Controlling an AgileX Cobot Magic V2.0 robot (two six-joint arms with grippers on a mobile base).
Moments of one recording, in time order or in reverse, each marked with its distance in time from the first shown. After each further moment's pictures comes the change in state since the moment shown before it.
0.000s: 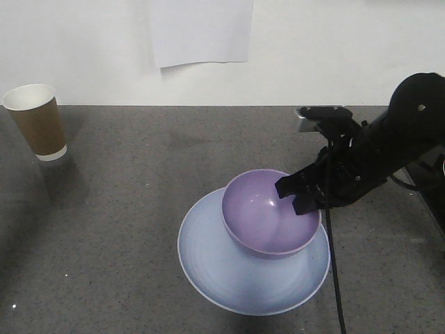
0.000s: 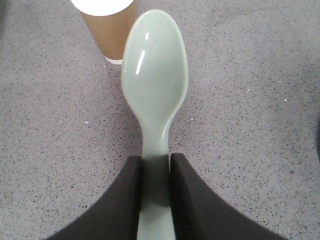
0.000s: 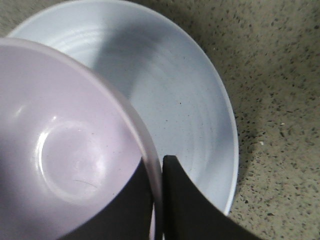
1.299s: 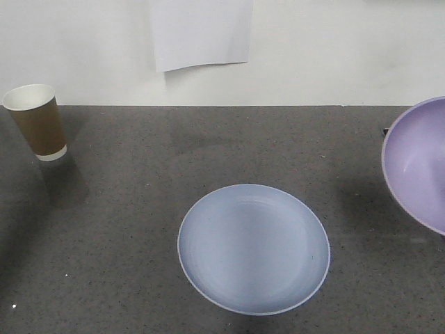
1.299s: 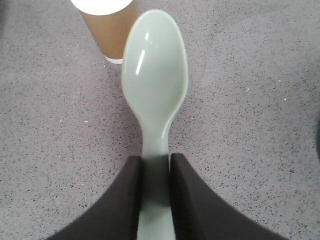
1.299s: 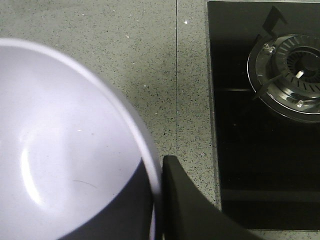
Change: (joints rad) left arm 0.000 0.000 0.000 0.000 0.002 0.000; right arm -0.251 -0.661 0.000 -0.350 0.231 0.216
